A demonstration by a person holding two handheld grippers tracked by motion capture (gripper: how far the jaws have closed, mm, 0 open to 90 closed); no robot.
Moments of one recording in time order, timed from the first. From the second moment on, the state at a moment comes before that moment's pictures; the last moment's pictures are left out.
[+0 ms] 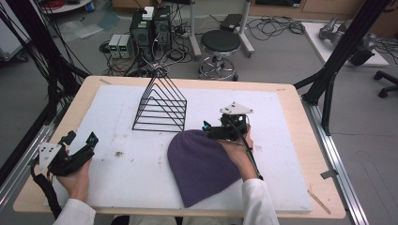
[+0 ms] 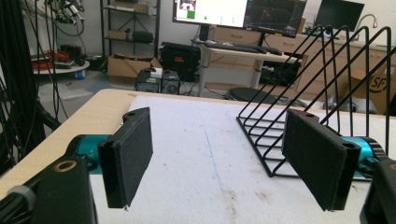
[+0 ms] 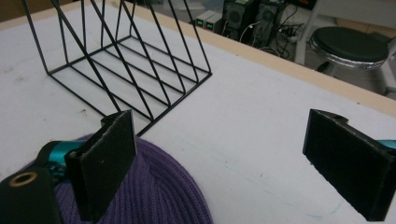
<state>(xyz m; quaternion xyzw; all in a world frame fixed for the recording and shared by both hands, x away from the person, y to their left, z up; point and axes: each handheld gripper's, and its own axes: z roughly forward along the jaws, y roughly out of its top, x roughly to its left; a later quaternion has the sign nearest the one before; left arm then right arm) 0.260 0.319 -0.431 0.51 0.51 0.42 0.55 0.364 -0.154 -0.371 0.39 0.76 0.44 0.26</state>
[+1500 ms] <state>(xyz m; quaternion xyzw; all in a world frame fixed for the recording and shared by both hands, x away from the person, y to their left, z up) 0.263 0.314 -0.433 0.53 0.51 0.42 0.53 0.400 -0.109 -0.434 0.36 0.87 0.32 0.09</state>
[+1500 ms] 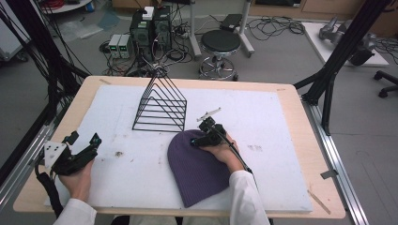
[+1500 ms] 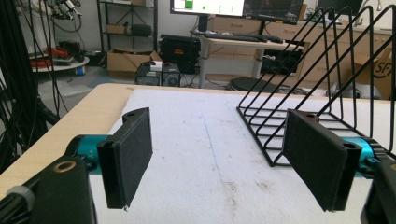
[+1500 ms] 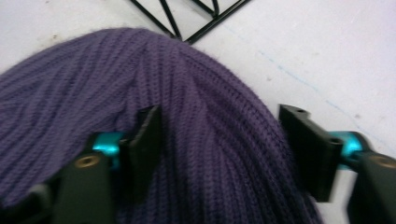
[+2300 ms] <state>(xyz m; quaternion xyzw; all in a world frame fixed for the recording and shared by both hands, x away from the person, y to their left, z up) 0.262 0.314 -0.435 0.53 0.50 0.42 0.53 0.382 -0.105 -0.419 0.34 0.87 0.32 0.13</state>
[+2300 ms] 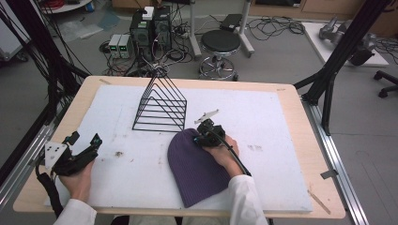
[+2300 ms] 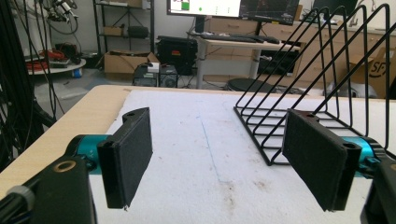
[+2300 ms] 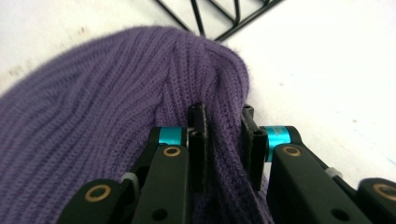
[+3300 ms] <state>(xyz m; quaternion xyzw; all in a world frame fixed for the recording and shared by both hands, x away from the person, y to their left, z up) 0.266 0.310 -0.436 0.54 0.49 0.41 0.55 0.312 -0.148 -0.334 0.31 0.65 0.61 0.34</state>
